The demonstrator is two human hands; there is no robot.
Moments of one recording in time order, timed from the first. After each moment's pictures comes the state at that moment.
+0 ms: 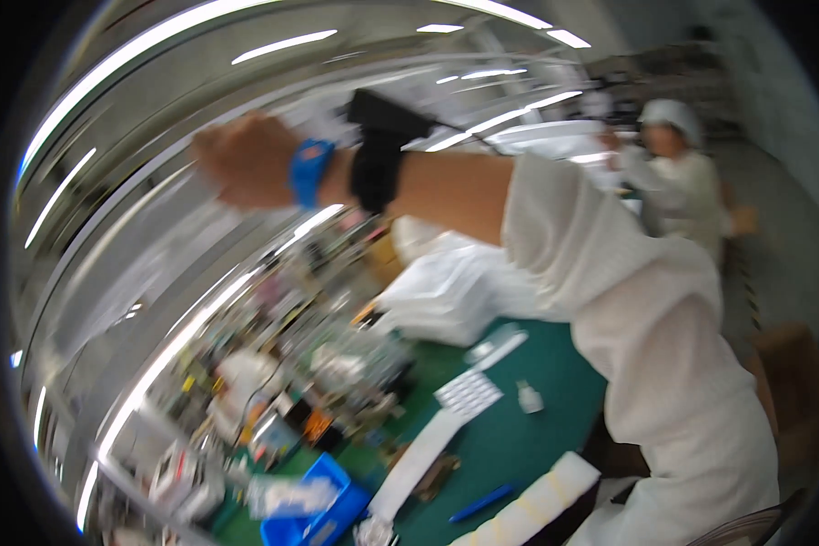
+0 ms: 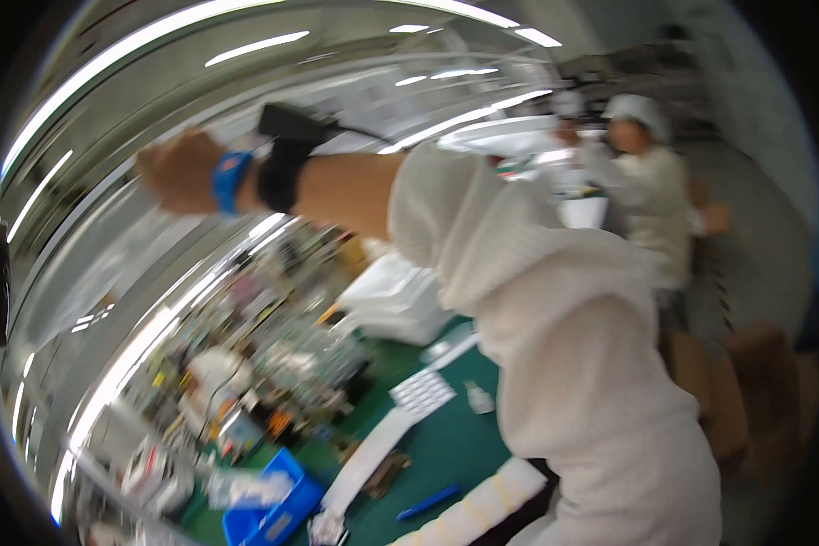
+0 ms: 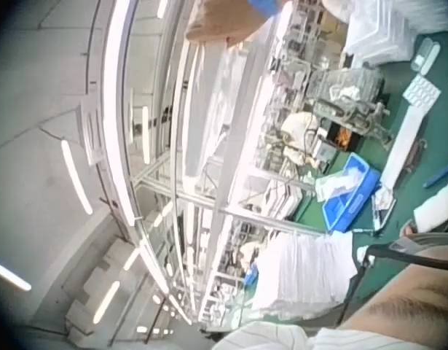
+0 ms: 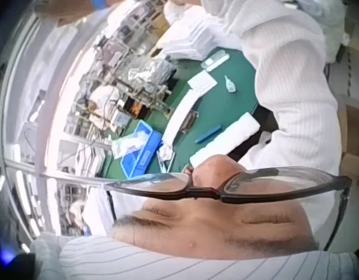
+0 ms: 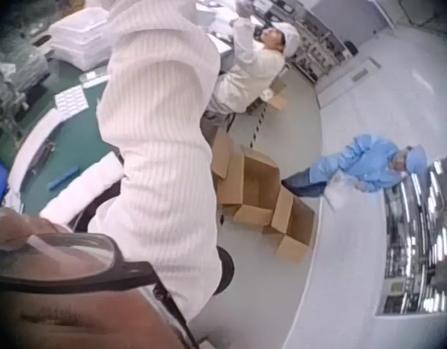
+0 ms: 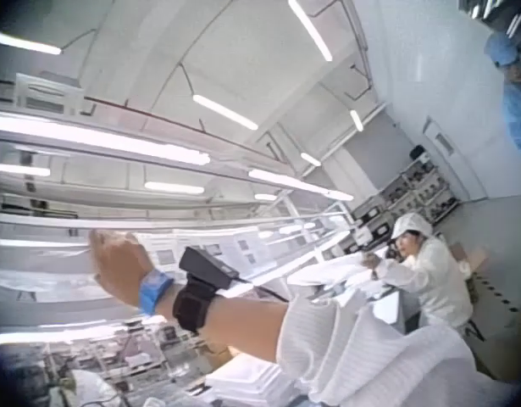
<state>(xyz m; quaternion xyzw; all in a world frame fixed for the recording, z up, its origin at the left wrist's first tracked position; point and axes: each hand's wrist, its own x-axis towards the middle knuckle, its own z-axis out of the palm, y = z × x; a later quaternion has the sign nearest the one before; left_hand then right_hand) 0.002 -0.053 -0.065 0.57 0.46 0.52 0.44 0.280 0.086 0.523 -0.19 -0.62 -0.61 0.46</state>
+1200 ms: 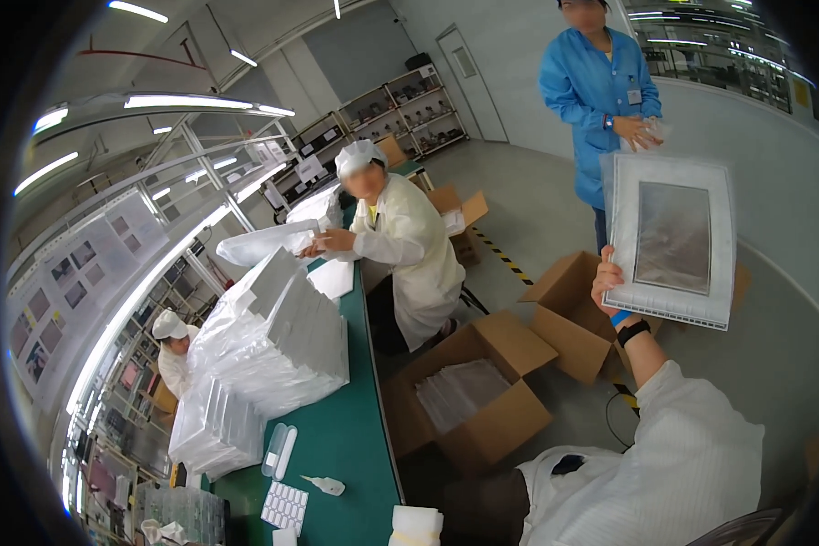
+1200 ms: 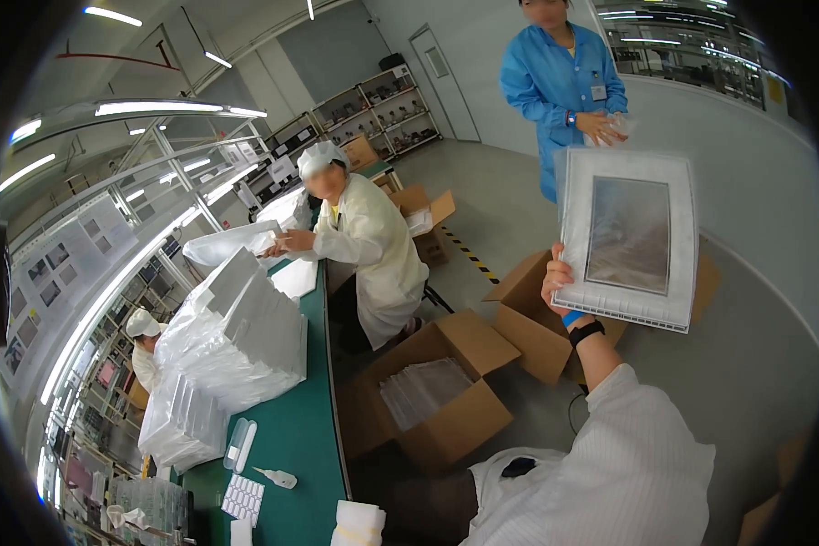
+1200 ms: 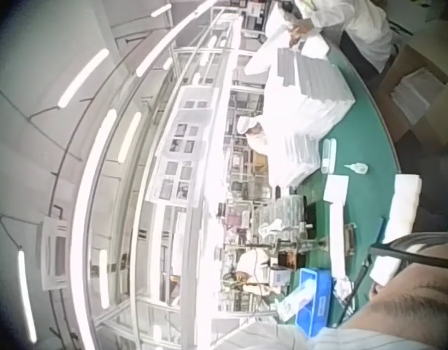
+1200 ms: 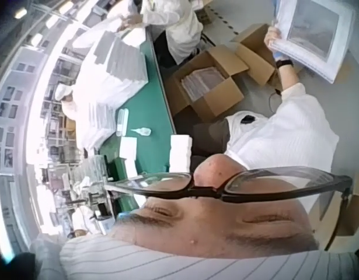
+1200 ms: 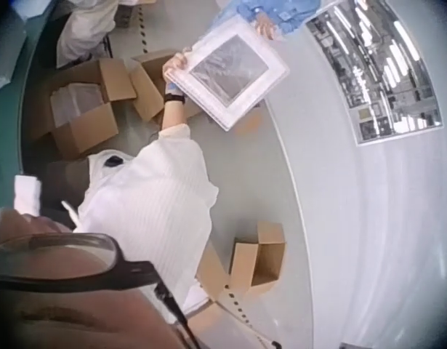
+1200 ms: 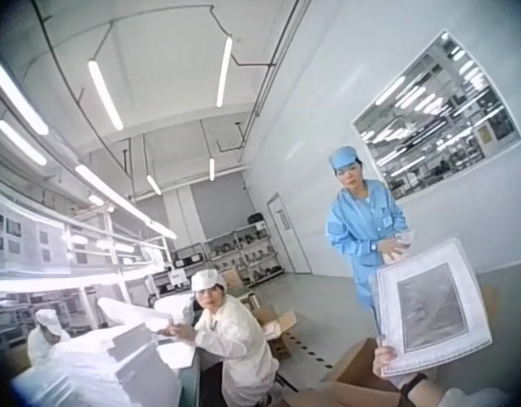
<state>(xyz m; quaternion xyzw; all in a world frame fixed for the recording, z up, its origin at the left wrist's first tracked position) 0.179 -0.076 -0.120 0.75 0.03 0.39 0.53 0.617 -0.533 -0.056 0.15 -0.39 0.22 0.88</state>
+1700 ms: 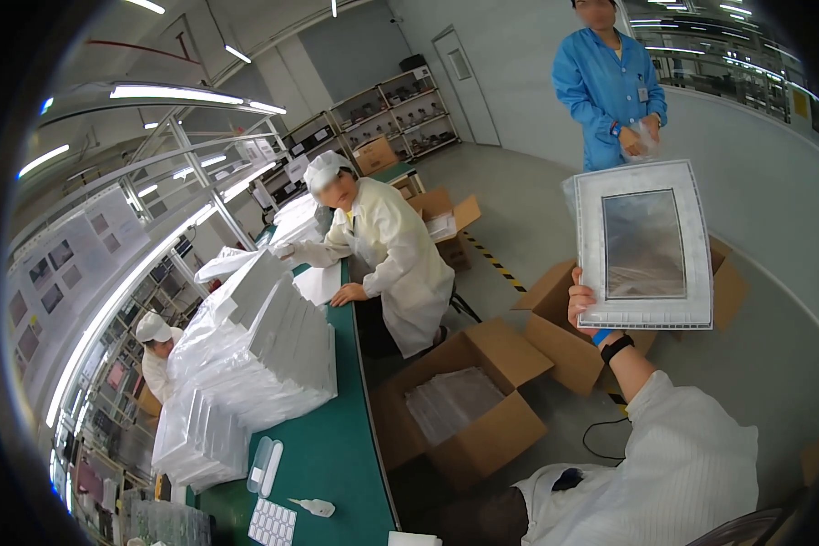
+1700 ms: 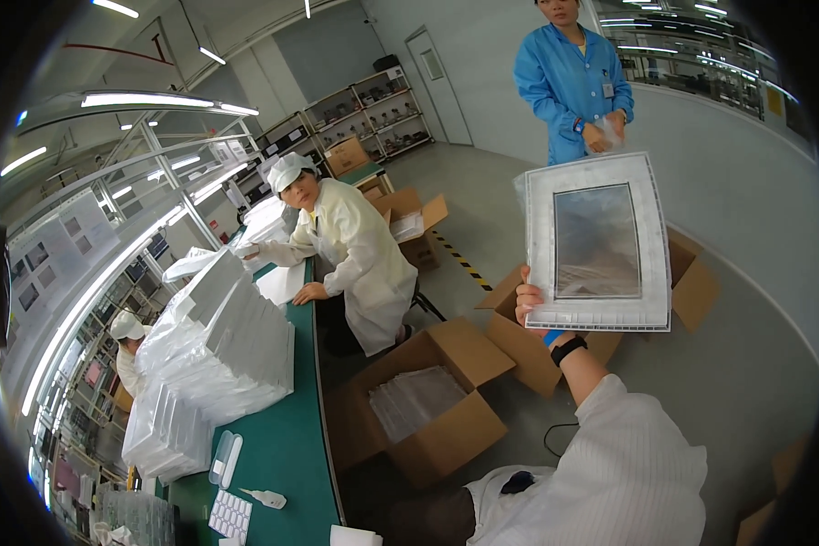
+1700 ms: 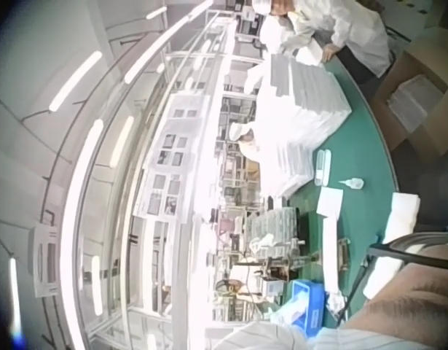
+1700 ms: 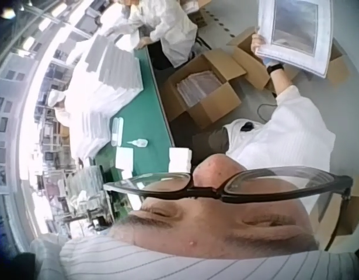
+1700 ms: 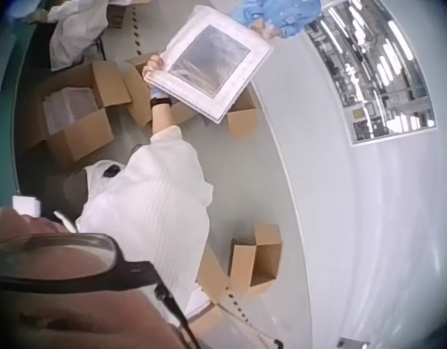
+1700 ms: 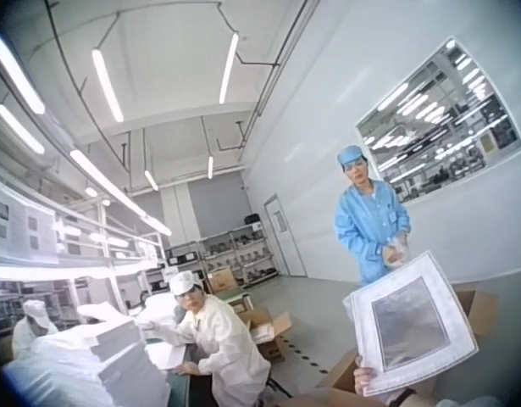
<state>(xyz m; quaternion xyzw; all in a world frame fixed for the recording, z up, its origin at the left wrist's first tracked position) 0.232 -0.089 -0.122 0.73 -0.05 0.46 0.50 0.638 -0.490 -0.078 0.12 -0.29 0.28 0.91</state>
